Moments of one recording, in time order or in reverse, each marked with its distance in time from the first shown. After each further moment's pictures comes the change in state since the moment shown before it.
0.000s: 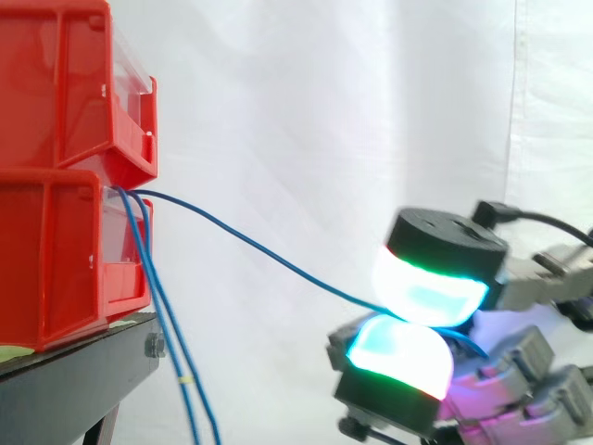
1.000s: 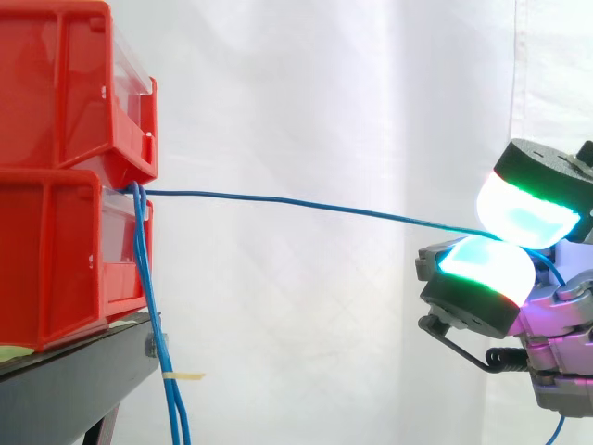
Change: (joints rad) arm 0.015 0.155 -0.250 0.240 0.133 -0.103
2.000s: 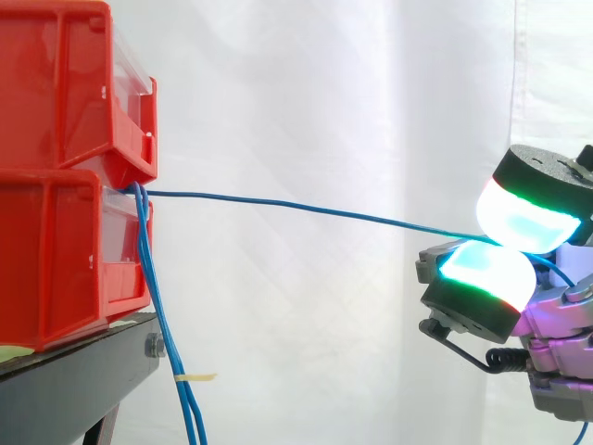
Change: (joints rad) arm 0.000 0.000 0.000 -0.001 0.000 -0.012
